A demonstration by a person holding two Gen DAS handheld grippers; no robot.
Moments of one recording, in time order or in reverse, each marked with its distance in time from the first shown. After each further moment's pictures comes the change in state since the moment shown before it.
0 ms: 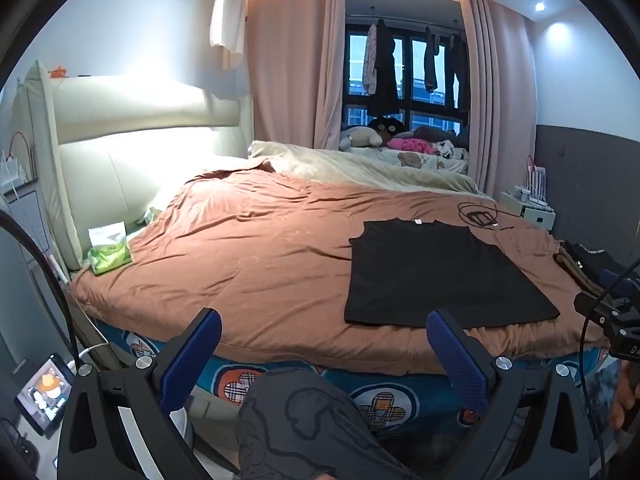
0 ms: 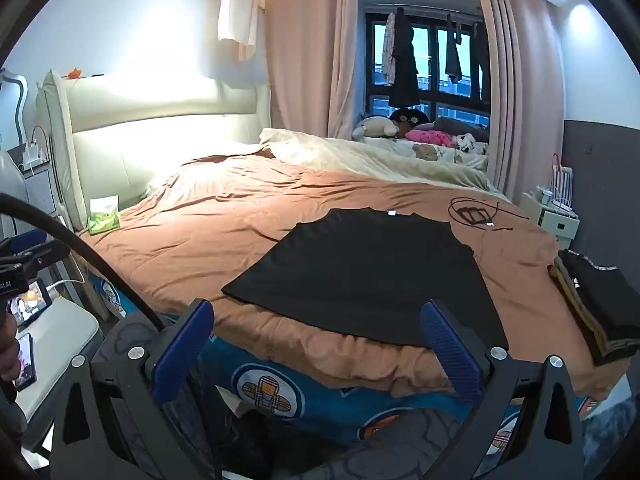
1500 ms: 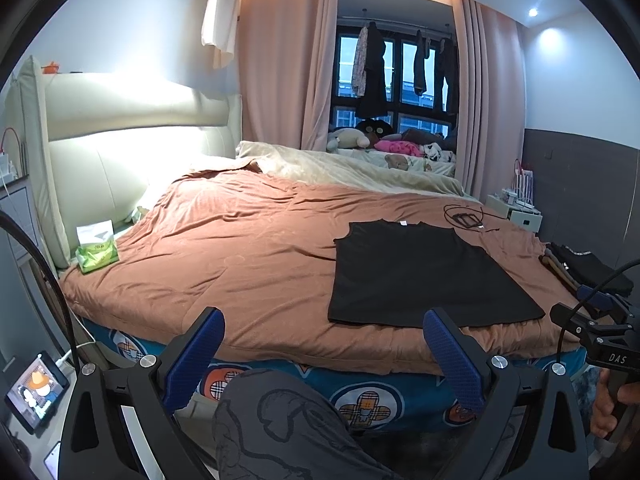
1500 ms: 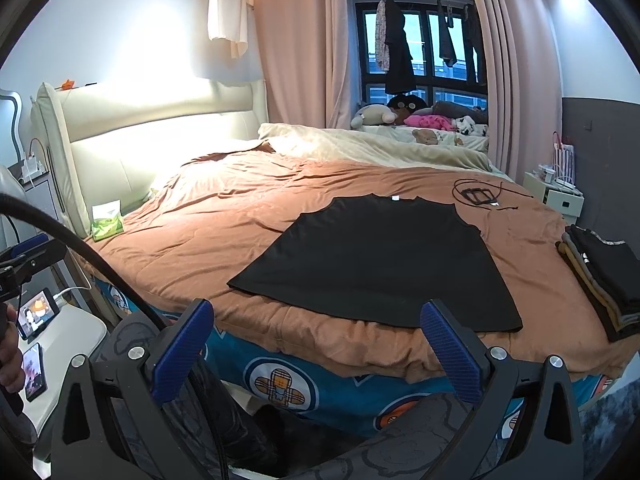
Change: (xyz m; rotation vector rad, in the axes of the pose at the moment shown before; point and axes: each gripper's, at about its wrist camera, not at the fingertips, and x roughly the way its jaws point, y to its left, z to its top) left arm -0.006 -0.008 0.004 0.013 0.013 -0.032; right arm 0.004 -0.007 -0.007 0.084 0.036 0.028
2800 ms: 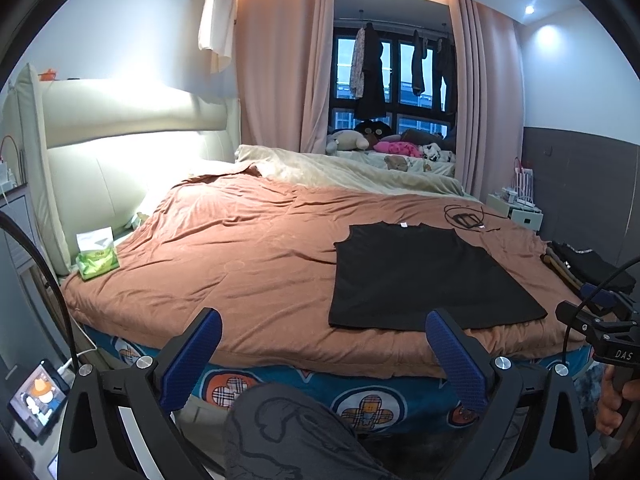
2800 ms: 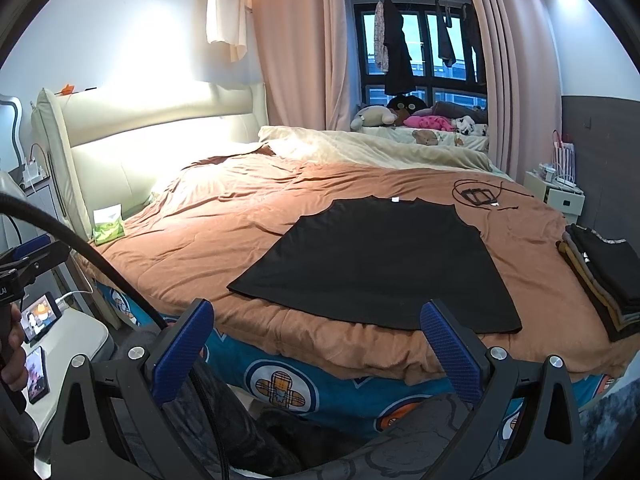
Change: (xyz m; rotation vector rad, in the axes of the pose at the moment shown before) left arm 0.004 -0.002 0.003 0.011 -0.007 0.008; right arm 0.003 -0.006 0.004 0.009 -0.002 0.003
